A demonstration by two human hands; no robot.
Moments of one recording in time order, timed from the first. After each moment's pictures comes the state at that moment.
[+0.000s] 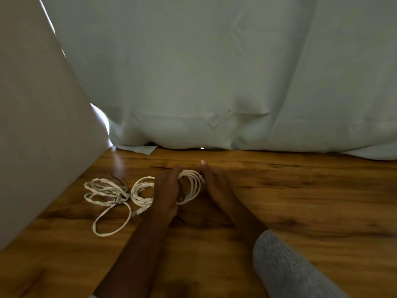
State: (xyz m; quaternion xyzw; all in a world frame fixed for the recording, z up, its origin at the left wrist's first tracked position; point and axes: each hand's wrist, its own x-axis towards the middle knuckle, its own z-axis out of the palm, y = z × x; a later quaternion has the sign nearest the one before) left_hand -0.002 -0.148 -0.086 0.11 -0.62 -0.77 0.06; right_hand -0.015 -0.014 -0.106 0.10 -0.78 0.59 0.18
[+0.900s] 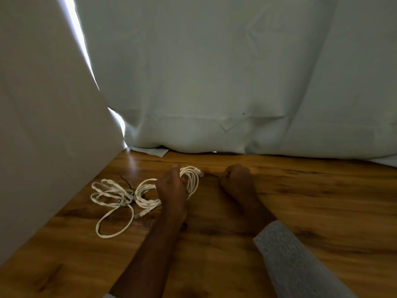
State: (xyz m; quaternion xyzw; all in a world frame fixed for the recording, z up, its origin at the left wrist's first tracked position) left_hand -0.010 -0.150 -0.091 0.16 -0.60 -0.75 0.22; right_hand -0.062 0.018 -0.113 -0.05 -0.93 0.34 0.16
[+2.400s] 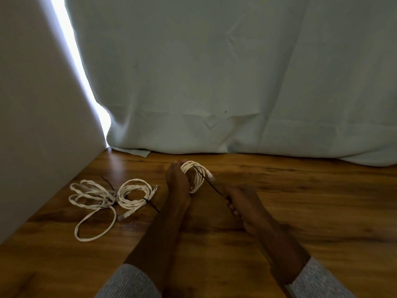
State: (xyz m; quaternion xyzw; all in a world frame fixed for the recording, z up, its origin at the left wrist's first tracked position) left_hand -0.045 -0.103 -0.090 0.14 -0.49 -0.86 0.09; right_hand 0.052 0.033 -0.076 -0.15 -0.76 0.63 0.03
